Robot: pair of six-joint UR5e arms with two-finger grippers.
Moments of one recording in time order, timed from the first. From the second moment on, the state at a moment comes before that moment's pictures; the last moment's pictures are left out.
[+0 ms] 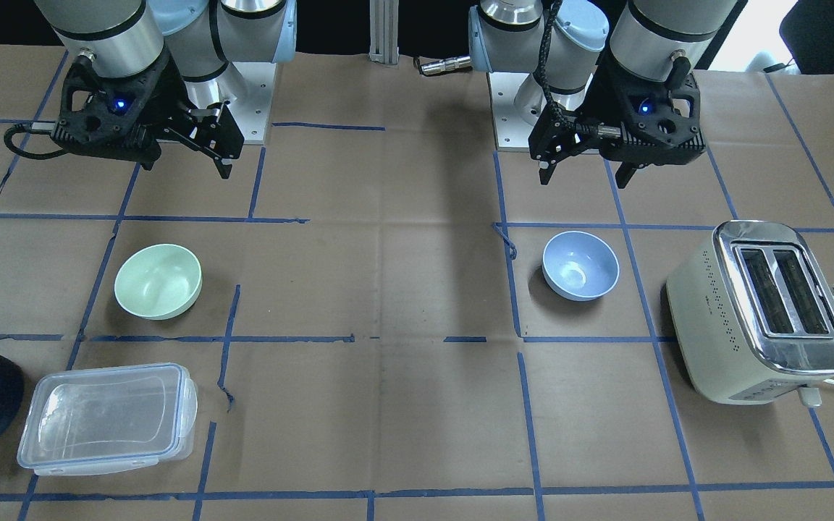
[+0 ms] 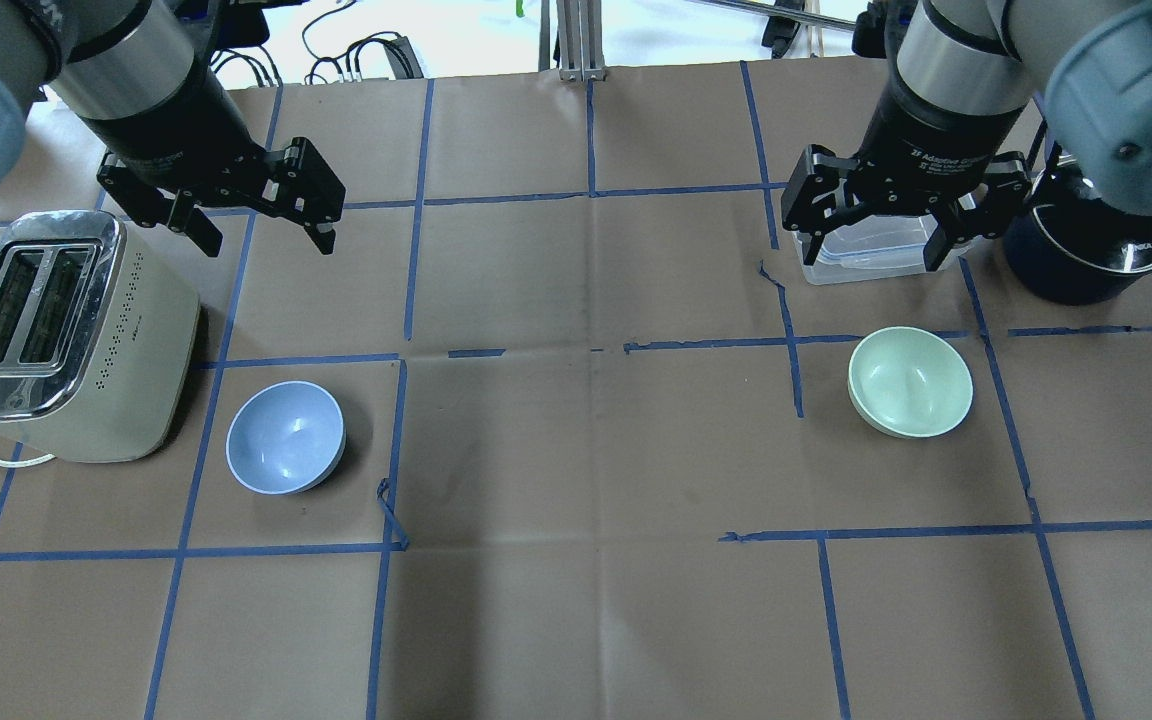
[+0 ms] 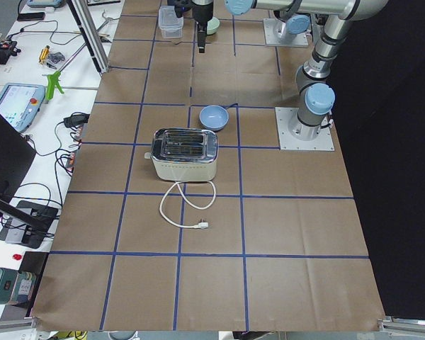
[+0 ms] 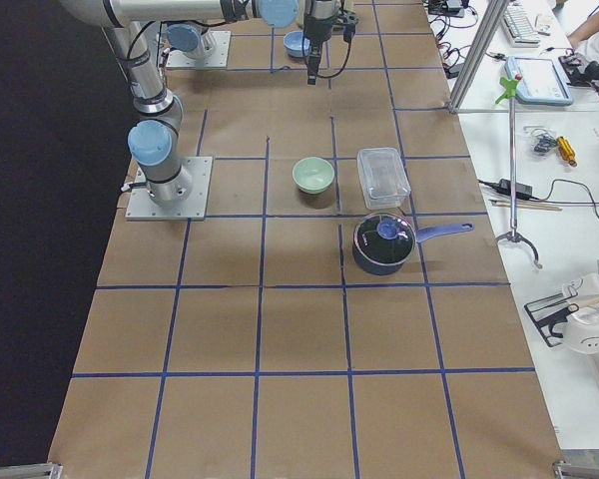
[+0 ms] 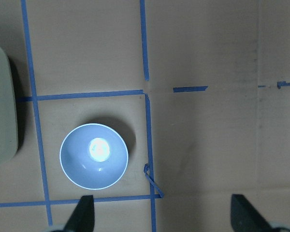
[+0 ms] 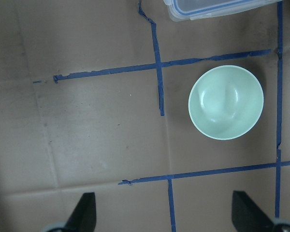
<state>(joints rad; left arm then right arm) -1.57 -1.55 -1.55 -1.62 1.56 0.07 1.60 -1.59 1.58 -1.51 -1.57 0.14</state>
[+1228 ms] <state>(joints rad) -1.47 -1.67 -2.09 -1.07 1.59 0.19 1.21 -1.58 1.71 -1.50 -1.62 -0.23</state>
